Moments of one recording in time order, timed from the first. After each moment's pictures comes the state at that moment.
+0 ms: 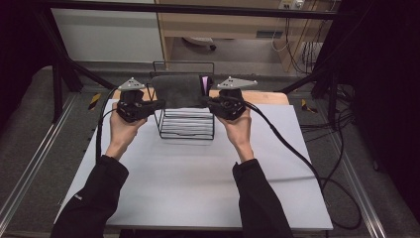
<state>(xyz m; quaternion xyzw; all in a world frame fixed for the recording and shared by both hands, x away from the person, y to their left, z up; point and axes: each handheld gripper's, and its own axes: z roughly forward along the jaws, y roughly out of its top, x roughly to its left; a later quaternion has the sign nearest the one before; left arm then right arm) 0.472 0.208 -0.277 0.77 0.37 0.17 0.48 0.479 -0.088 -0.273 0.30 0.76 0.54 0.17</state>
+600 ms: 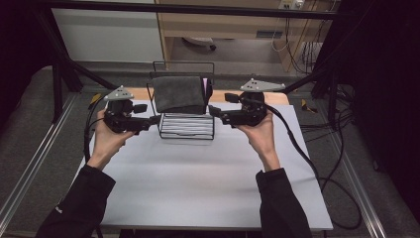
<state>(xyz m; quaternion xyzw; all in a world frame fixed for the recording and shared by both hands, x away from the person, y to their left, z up) 0.441 0.233 -0.283 0.78 0.36 0.17 0.47 0.446 -0.134 -0.254 0.31 0.75 0.57 0.15</state>
